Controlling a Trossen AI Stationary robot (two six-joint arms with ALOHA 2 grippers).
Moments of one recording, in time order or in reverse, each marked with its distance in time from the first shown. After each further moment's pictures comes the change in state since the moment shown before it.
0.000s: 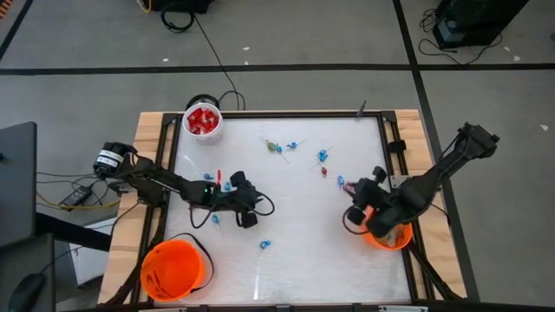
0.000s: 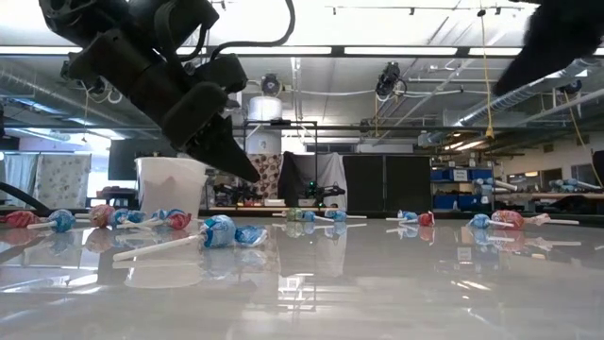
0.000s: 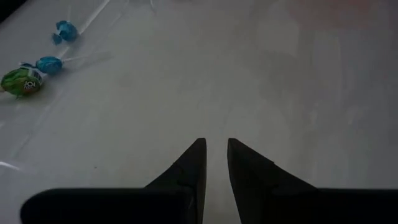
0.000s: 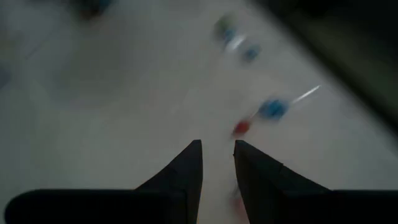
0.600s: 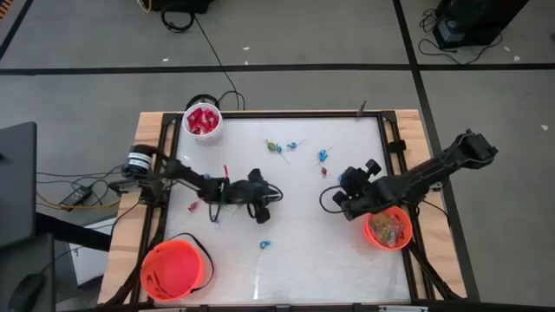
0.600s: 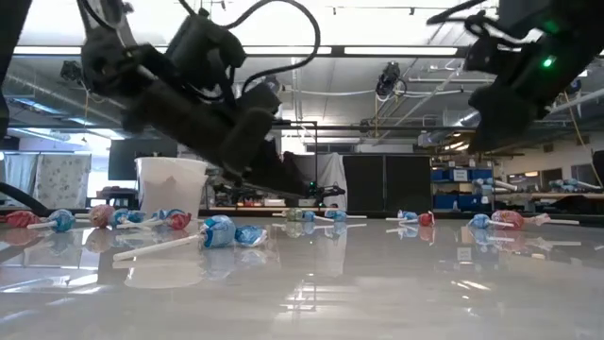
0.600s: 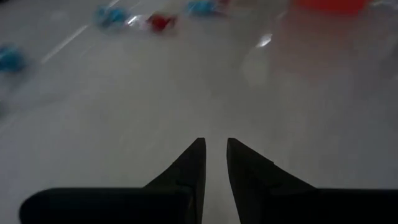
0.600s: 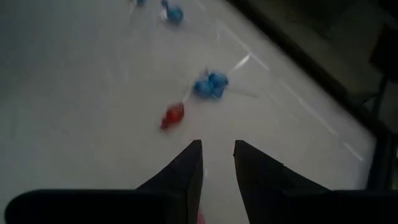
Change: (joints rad) left arm 0.128 0.254 0.000 0.489 0.192 0.083; right arm -0.283 0.155 -0.123 0.115 0.026 -0.009
